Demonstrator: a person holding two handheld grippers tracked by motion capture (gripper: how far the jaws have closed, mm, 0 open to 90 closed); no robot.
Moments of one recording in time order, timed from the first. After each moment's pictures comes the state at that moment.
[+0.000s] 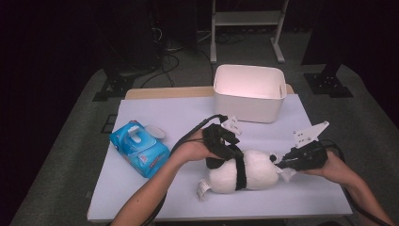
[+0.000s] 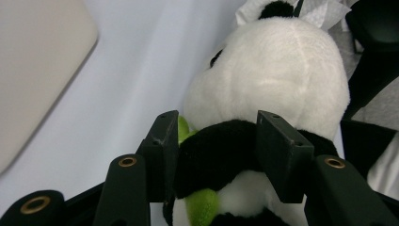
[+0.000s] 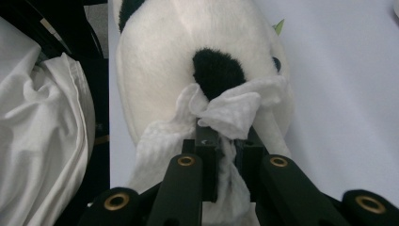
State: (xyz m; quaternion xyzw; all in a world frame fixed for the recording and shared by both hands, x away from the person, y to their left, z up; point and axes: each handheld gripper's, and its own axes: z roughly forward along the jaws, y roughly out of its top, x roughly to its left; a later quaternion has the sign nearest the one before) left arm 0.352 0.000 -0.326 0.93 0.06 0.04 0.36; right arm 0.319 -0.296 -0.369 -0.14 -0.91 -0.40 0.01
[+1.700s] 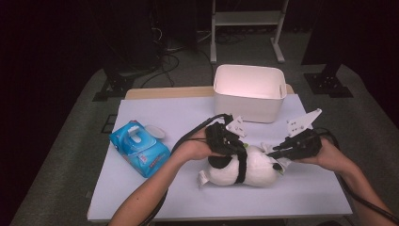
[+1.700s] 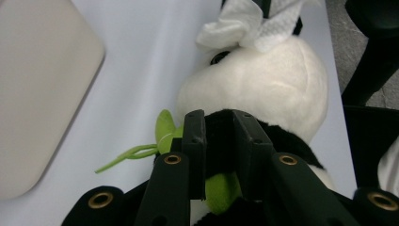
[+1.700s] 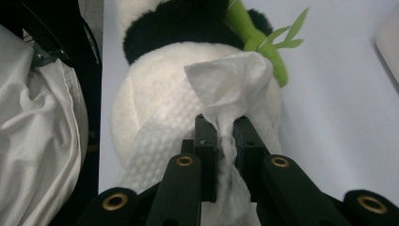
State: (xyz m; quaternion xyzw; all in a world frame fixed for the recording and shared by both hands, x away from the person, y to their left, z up) left arm 0.342 -0.008 -0.309 0.94 0.01 0.08 0.34; right arm 0.339 -0.278 -0.343 -0.12 -0.91 -0.38 0.00
